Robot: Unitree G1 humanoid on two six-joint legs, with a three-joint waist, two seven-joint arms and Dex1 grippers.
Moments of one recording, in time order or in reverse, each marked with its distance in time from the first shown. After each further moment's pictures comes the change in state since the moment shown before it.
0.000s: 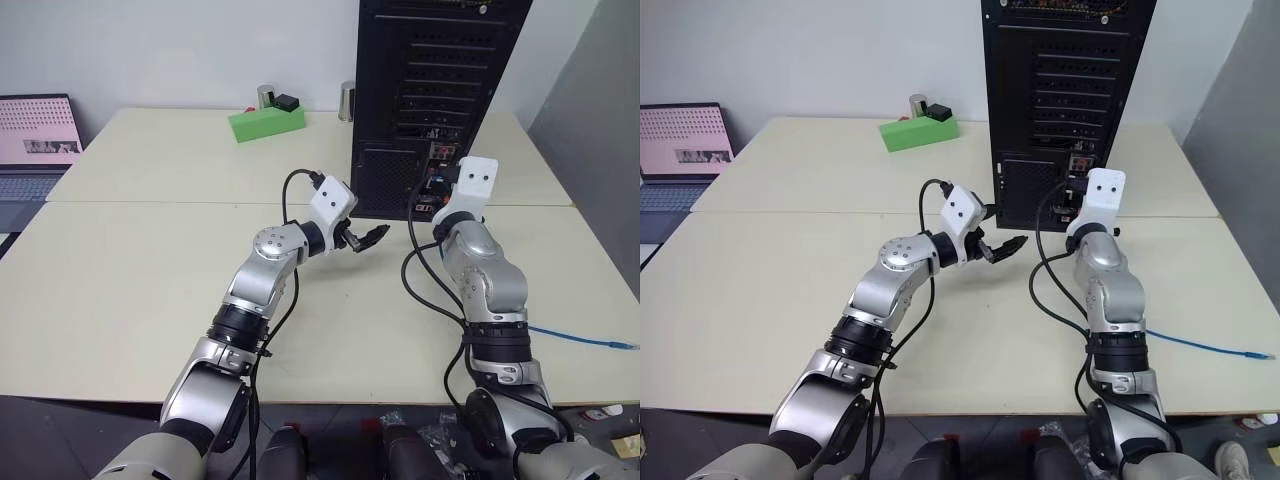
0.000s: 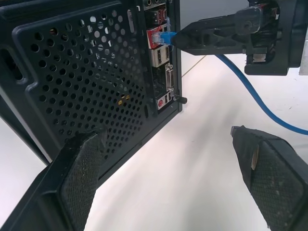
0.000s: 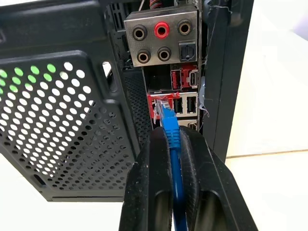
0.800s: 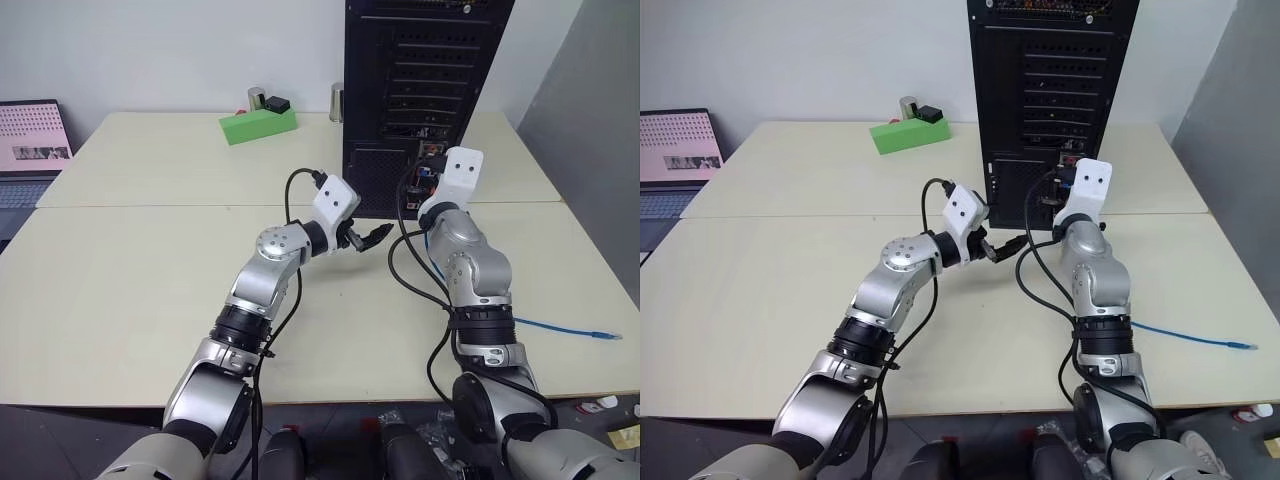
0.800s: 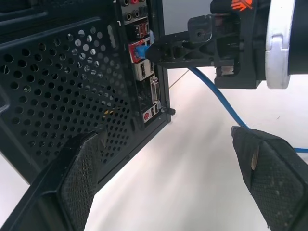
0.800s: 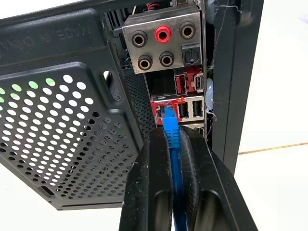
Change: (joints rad) left arm 0.003 -0.017 0.002 -0.014 0.001 0.001 0.005; right arm -0.078 0.035 -0.019 0.101 0.009 -0.010 -0.025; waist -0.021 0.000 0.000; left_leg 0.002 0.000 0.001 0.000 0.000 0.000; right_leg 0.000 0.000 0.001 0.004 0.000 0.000
